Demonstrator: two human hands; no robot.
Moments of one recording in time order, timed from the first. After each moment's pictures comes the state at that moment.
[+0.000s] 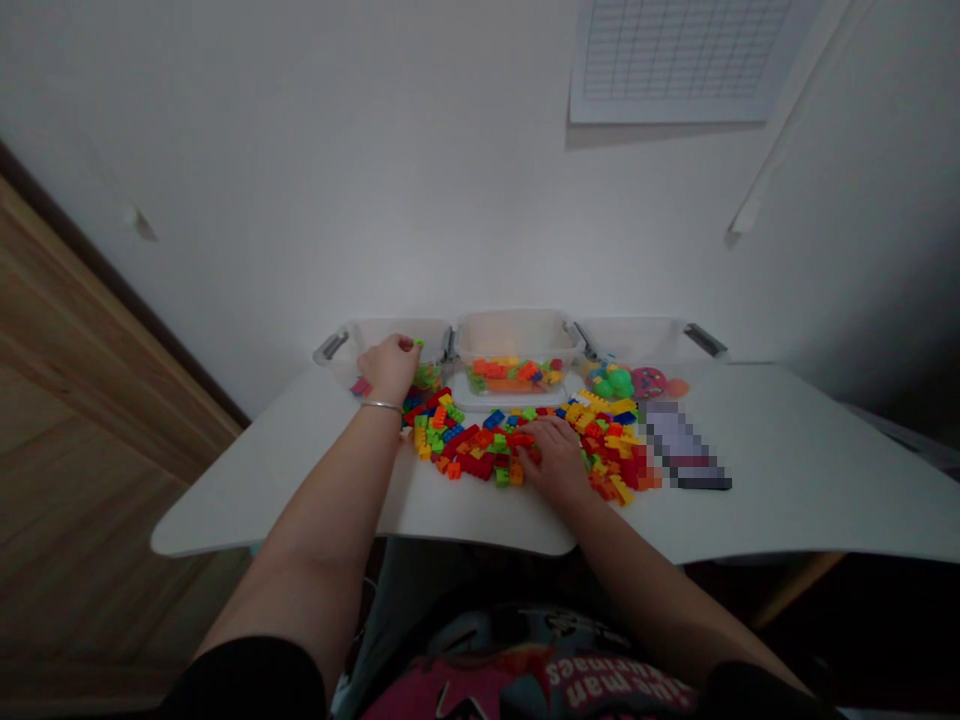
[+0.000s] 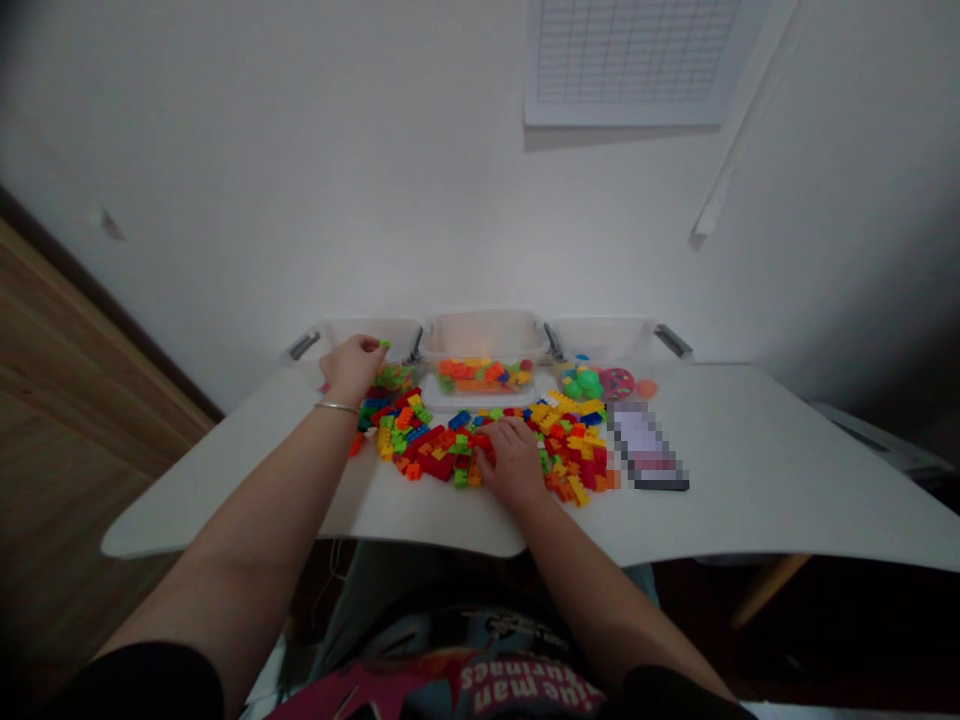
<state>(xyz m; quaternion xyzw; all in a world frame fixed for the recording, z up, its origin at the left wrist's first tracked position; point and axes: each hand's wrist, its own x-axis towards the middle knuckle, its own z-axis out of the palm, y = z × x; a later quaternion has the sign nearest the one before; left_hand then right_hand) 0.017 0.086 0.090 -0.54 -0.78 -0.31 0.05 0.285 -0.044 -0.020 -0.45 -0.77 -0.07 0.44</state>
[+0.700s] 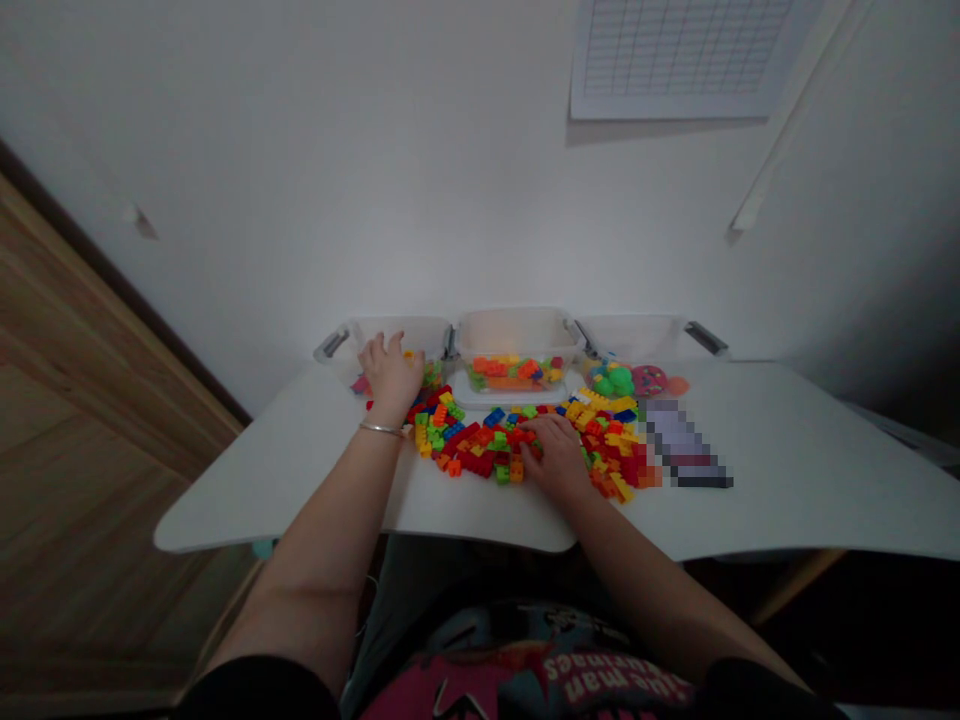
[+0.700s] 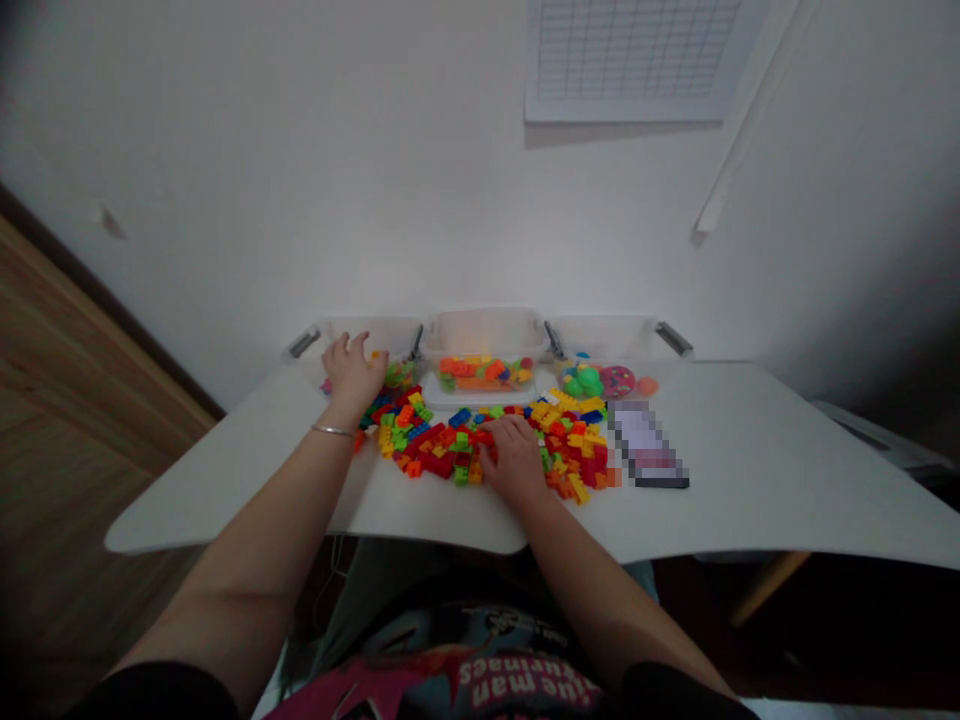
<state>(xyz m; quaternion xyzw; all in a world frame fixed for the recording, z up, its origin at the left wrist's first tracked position) 0.024 0.060 0.071 -0.59 -0.71 -0.38 0.10 0.287 -0.042 -0.021 -0.46 -0.77 -0.06 0.44</state>
